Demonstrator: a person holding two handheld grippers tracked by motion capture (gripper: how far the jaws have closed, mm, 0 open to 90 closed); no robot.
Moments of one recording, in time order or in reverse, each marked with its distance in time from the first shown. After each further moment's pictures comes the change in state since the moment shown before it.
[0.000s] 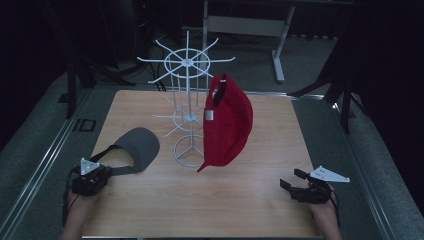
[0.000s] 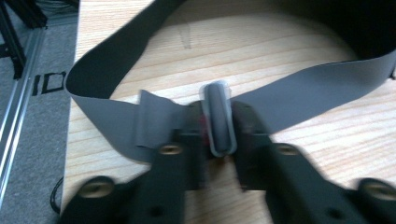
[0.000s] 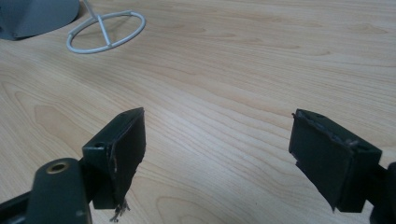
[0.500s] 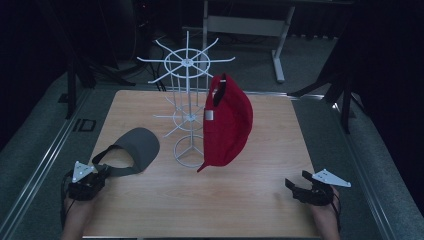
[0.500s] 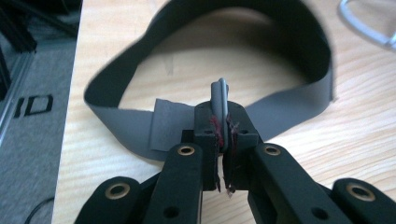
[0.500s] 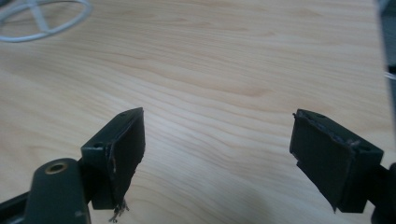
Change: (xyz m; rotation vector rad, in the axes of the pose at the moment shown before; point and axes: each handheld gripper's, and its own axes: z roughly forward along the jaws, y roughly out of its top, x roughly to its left) left arm -0.005 0.000 -0.025 -0.157 -0.065 -0.033; right arm -0.009 -0.016 -0.002 0.014 -0.203 0.034
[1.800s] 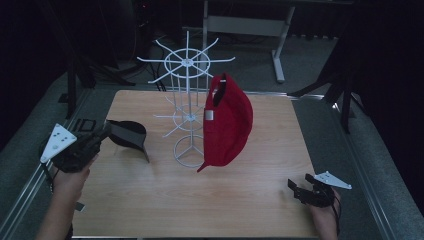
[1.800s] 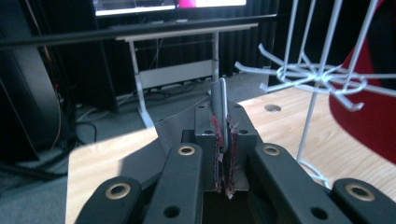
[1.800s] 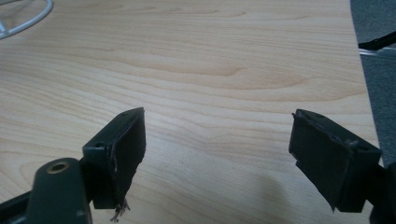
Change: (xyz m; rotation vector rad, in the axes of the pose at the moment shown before) left arm -0.028 0.131 -0.069 -0.412 -0.171 0.170; right arm -0.004 -0.009 0.002 0.026 -0.054 0.066
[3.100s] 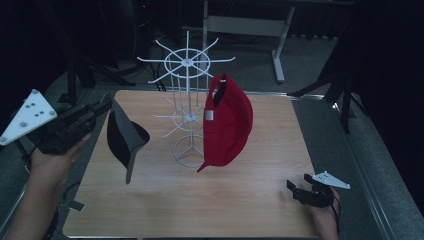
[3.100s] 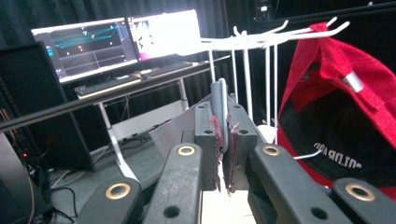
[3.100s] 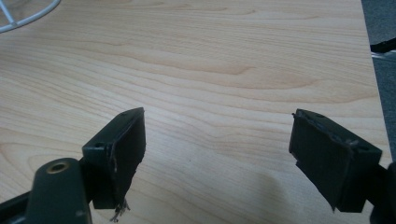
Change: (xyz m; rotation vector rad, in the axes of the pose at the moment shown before) left arm -0.032 0.115 -0.025 -0.123 -0.155 0.137; right arm 0.002 0.001 0.000 0.009 0.022 -0.027
